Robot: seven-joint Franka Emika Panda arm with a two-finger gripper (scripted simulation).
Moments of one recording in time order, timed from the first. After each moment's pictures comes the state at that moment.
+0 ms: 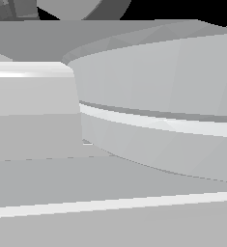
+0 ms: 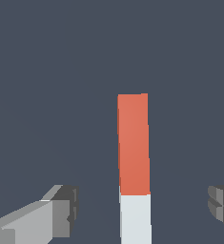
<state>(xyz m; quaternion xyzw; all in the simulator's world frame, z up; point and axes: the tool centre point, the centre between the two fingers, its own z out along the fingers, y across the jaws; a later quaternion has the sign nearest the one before) 0.020 -0.257 0.092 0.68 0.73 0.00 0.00</state>
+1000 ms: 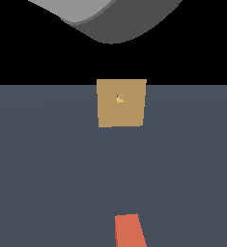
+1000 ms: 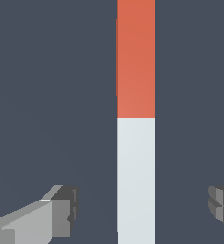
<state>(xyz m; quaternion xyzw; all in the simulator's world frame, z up) 0.032 -0.337 0.065 0.67 0.74 0.00 0.00</state>
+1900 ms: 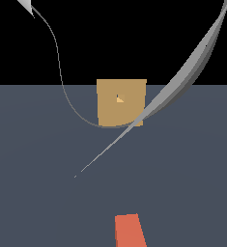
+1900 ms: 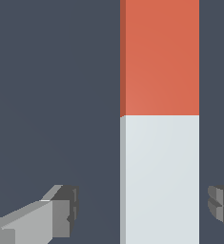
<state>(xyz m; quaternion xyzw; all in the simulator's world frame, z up) 0.031 -0.337 0.014 0.67 0.74 0.00 0.00</state>
